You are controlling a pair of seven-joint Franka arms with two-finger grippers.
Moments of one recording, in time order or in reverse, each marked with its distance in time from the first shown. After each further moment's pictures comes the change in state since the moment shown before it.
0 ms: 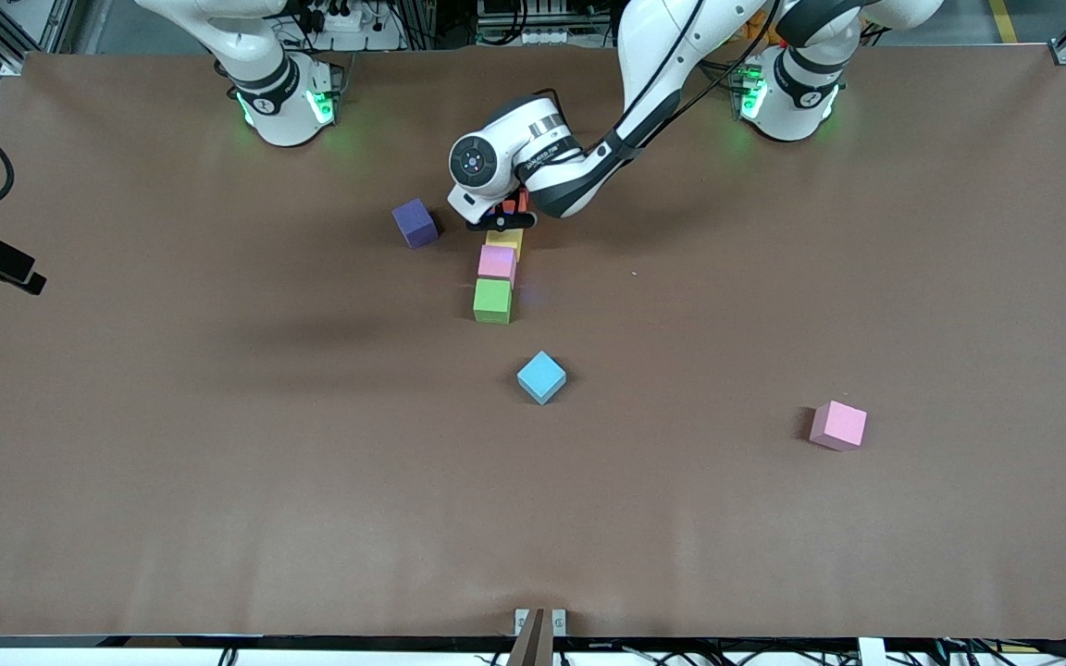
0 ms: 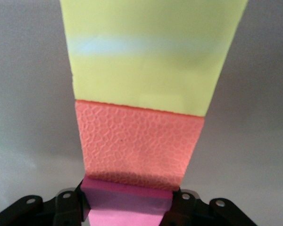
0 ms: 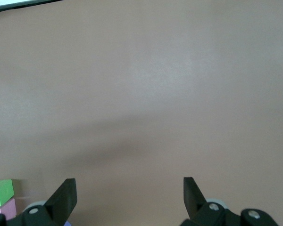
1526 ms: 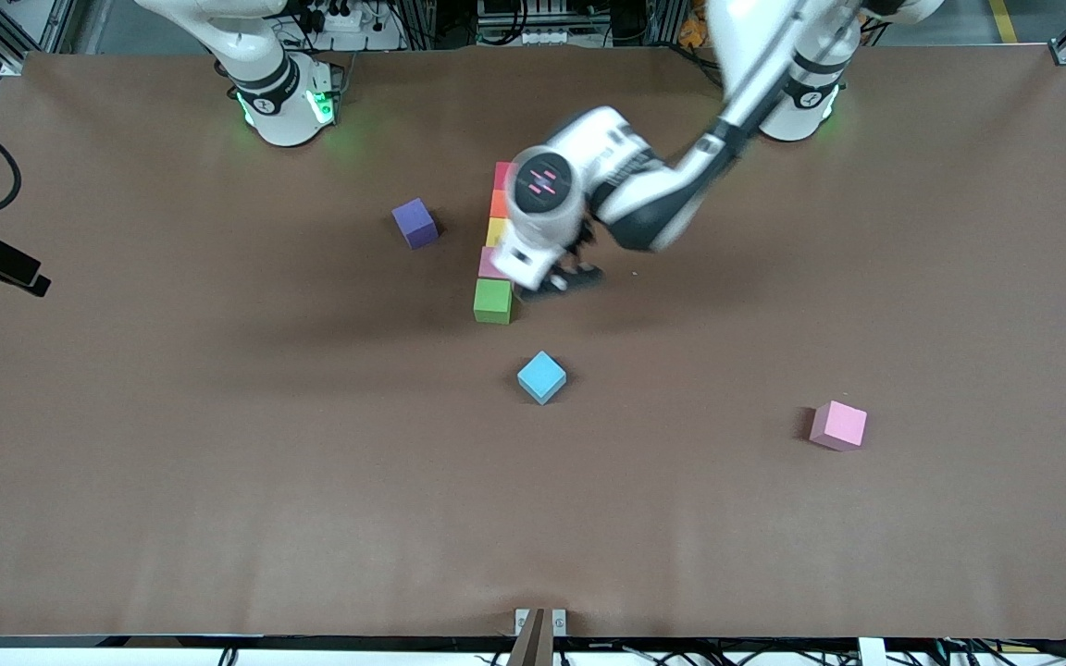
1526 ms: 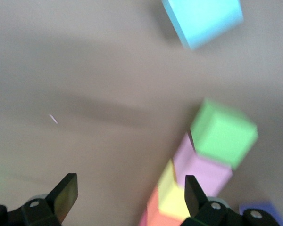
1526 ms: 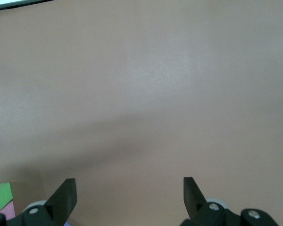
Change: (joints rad) left arm 0.275 -0.192 0.076 0.124 0.163 -0.134 -0.031; right arm 0.005 0.003 0.011 -0.004 -0.020 -0.002 0.039
